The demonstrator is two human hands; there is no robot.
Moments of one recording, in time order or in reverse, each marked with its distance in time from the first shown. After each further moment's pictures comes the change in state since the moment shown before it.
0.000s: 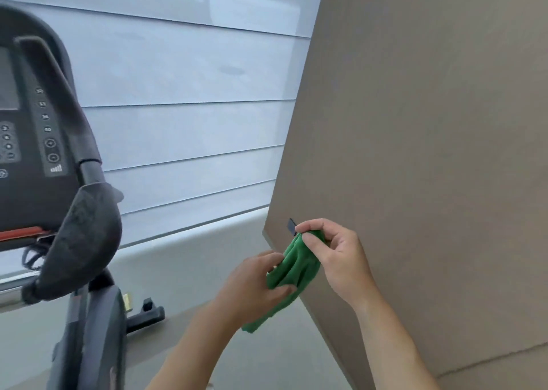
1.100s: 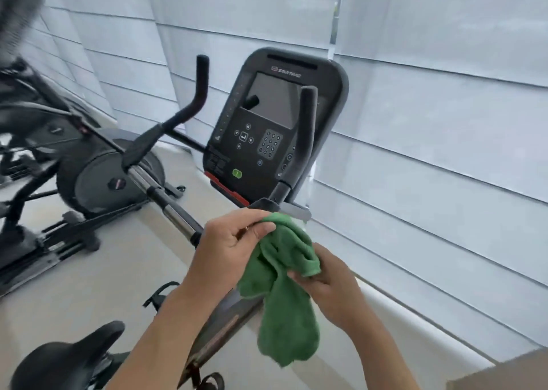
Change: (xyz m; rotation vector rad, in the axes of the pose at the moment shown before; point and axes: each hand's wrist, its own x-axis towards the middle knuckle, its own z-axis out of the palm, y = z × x) left_hand -0.007 0.004 -0.145 0.165 1.340 -0.417; right_hand 0.218 0.021 0.199 0.098 -1.229 -0.421
